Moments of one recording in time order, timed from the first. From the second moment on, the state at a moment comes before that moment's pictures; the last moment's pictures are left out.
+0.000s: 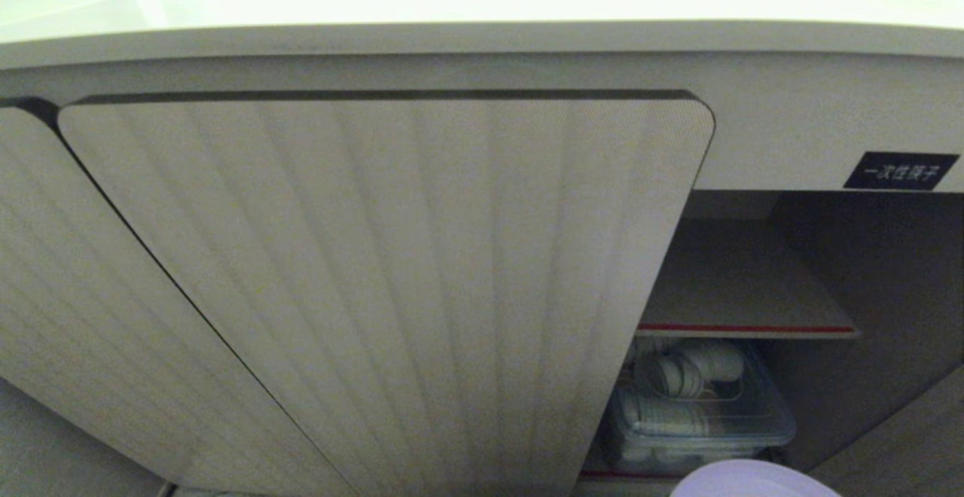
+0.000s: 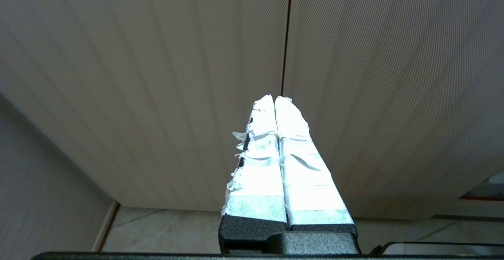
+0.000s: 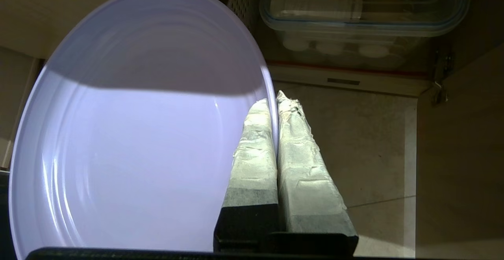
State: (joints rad) left arm 0.00 0.00 0.00 0.00 0.01 0.00; right arm 0.38 0.66 0.00 -0.13 -0.05 0.30
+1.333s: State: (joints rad) left arm 0.00 0.00 0.00 0.00 0.01 0.00; right arm 0.40 0.65 0.00 -0.14 -0.05 0.31
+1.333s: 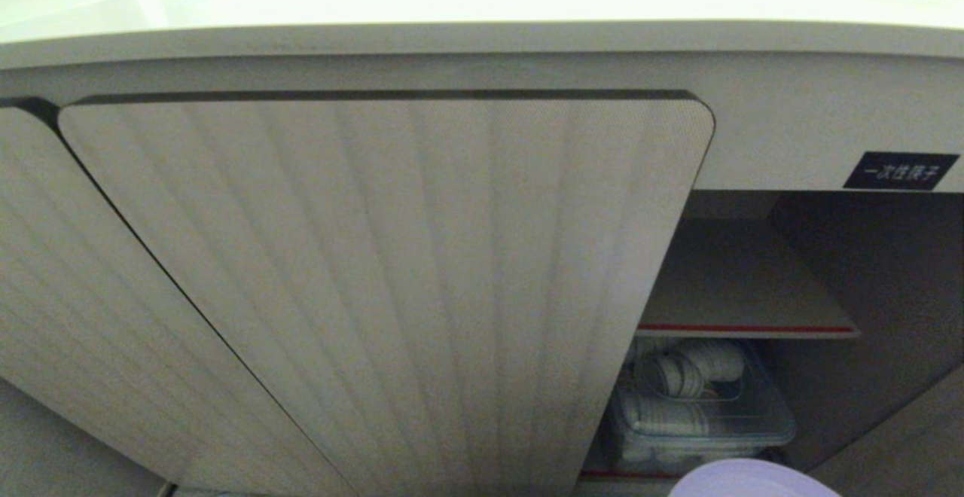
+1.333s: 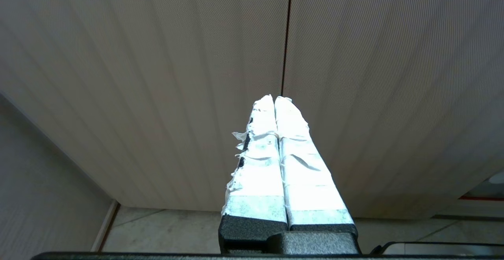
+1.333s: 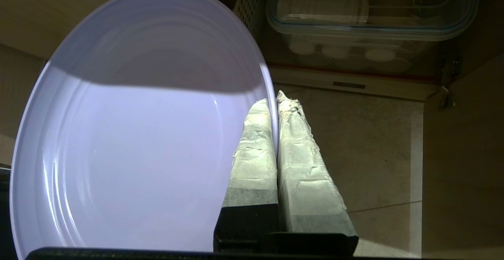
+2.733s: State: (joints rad) left arm 0.00 0.00 0.00 0.00 0.01 0.00; right arm 0.40 0.65 0.00 -0.14 -0.03 0.31
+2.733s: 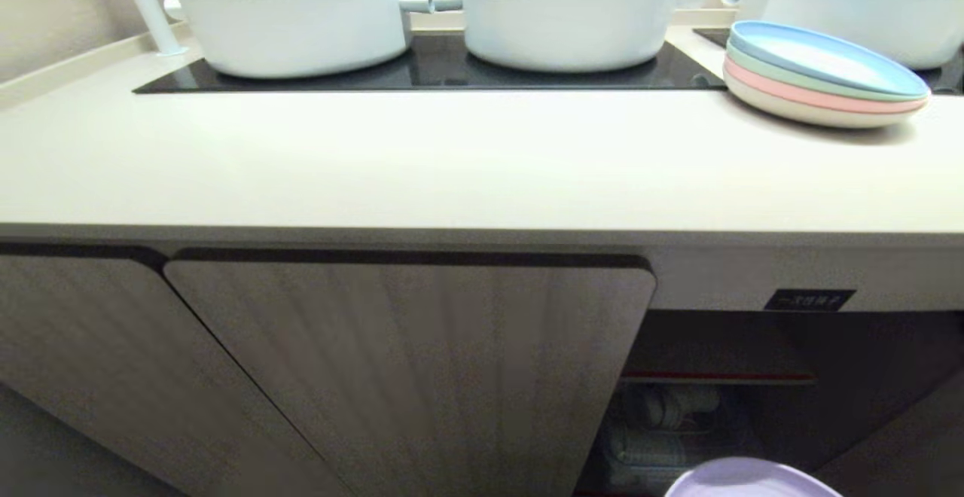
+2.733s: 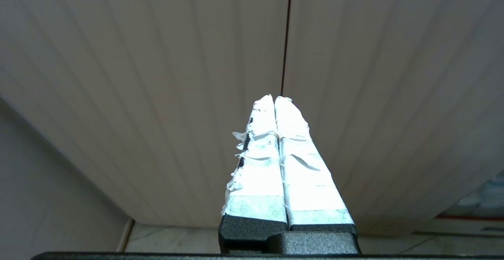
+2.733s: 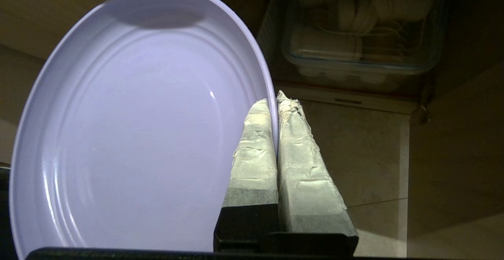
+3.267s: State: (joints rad) left arm 0.00 0.00 0.00 0.00 0.01 0.00; right arm 0.40 0.65 0.00 -0.14 0.00 0.31
